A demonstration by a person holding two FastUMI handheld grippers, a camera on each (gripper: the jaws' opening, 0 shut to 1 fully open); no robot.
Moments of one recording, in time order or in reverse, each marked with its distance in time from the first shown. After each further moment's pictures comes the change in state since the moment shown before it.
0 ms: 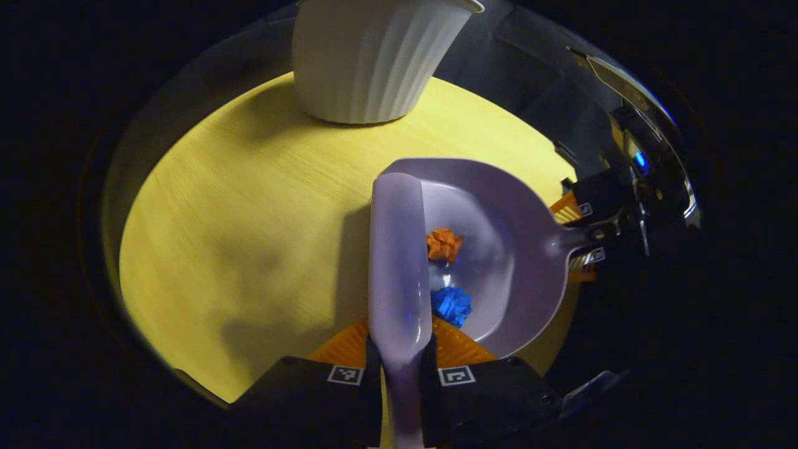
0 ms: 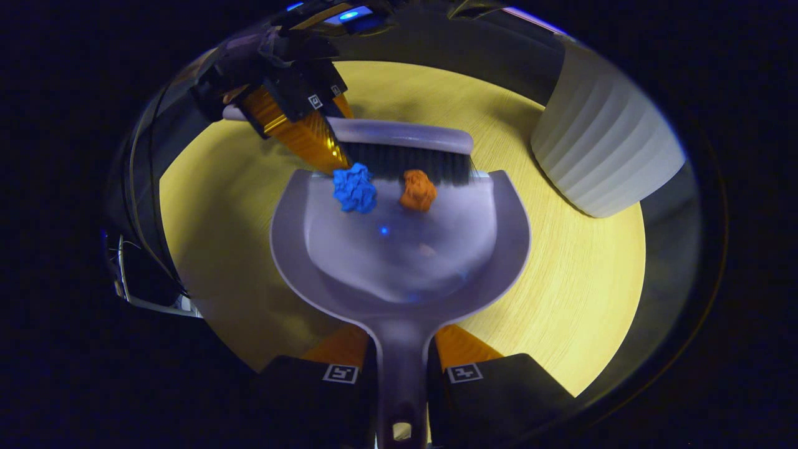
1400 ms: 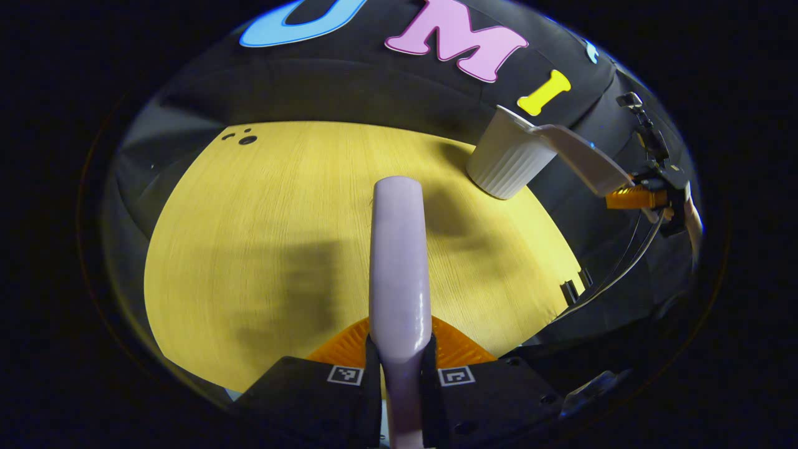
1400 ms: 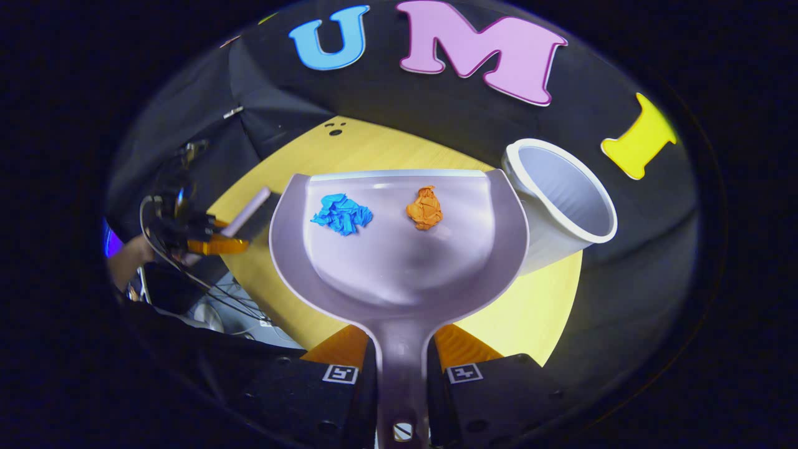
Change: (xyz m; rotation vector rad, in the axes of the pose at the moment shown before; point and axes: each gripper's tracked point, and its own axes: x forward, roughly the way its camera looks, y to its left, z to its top) left arm -0.056 -0.018 -0.225 -0.711 -0.538 0.333; right arm -0.238 -0.016 0.121 0.009 -0.157 0.008
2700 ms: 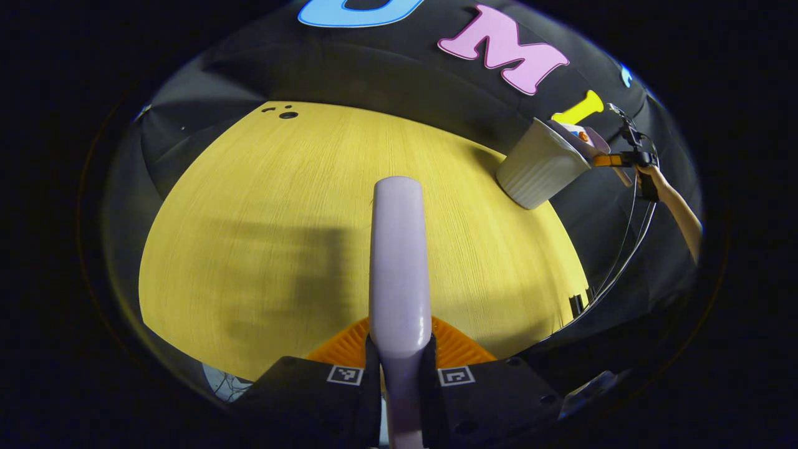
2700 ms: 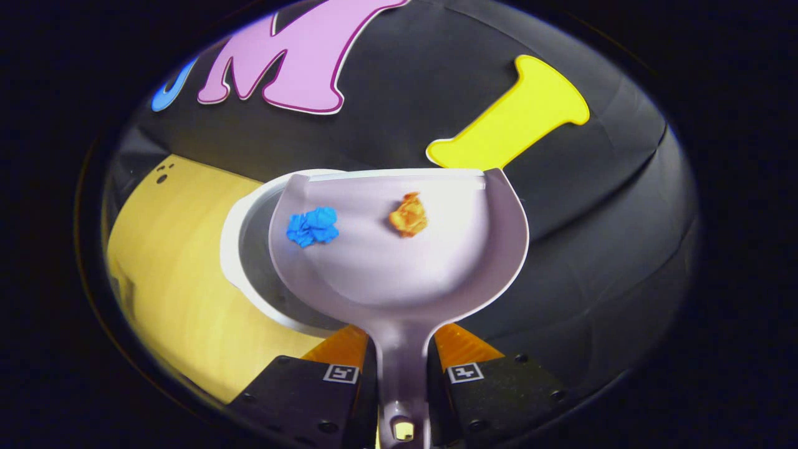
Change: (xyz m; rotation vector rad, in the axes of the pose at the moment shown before) left arm 0.000 0.034 -0.016 -0.113 0.003 0.059; right arm 0.018 -0.284 0.068 0.046 -0.082 -0.693
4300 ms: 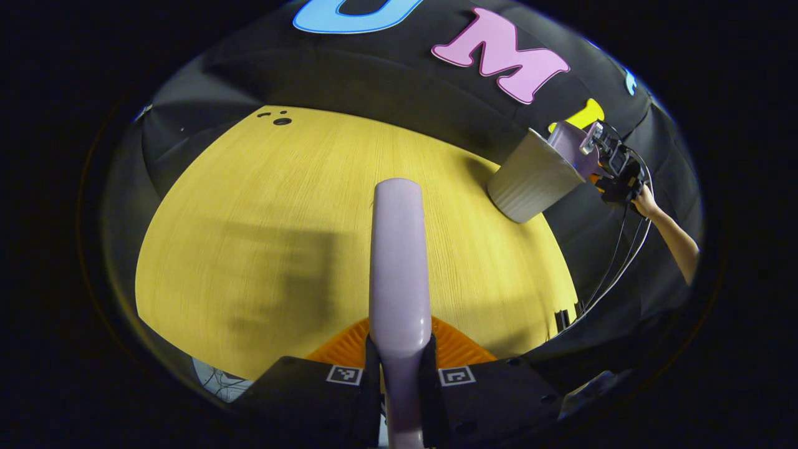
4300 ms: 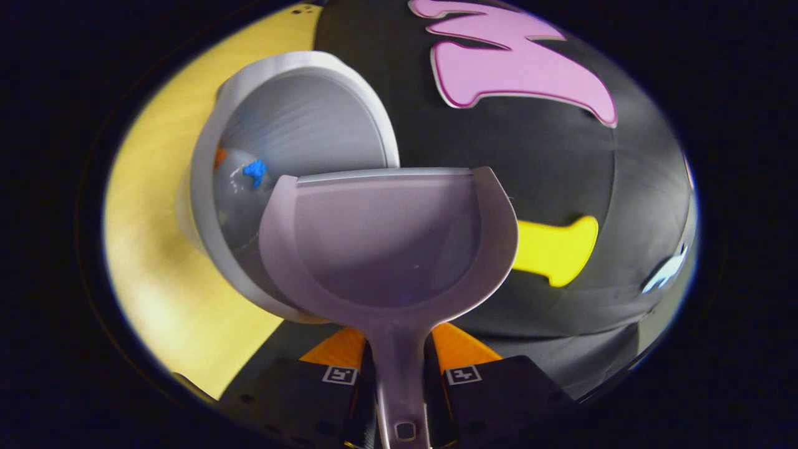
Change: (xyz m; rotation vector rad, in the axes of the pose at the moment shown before) left arm -0.005 -0.039 0.025 -0.047 -0.035 -0.013; right arm -0.002 -0.068 0.055 -0.727 -0.101 -0.308
